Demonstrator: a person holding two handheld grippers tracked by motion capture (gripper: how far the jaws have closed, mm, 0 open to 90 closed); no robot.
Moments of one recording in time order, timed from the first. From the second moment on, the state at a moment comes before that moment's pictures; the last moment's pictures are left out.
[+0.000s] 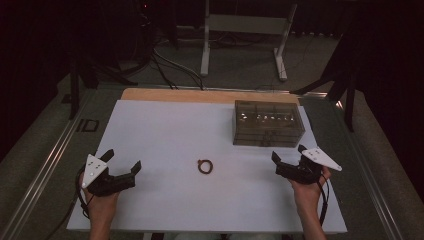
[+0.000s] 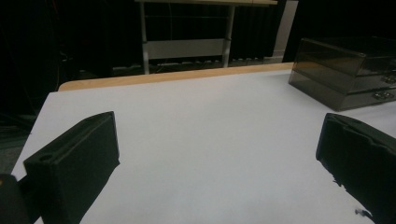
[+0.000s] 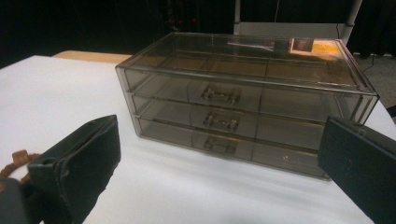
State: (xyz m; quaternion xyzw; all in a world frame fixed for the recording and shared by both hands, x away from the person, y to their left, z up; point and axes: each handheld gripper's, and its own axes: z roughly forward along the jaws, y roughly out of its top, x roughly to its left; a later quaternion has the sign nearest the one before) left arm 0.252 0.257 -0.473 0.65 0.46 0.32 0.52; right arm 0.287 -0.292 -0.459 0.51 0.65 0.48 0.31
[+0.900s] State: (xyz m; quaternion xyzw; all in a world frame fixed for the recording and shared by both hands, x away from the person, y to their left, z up) left arm 0.252 0.259 -0.474 0.65 0.46 0.32 0.52; right arm 0.313 -0.282 -0.460 0.51 0.64 0.48 0.32
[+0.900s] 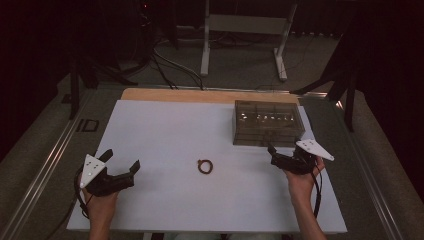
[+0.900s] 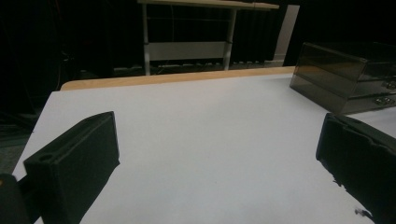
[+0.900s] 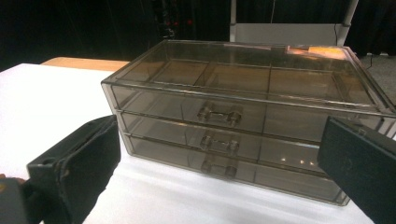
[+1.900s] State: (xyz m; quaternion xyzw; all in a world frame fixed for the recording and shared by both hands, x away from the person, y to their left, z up) left arm 0.253 0.258 -0.475 0.65 0.46 0.31 0.51; right arm 0.337 -0.262 -0.463 0.52 0.63 0.47 0.33
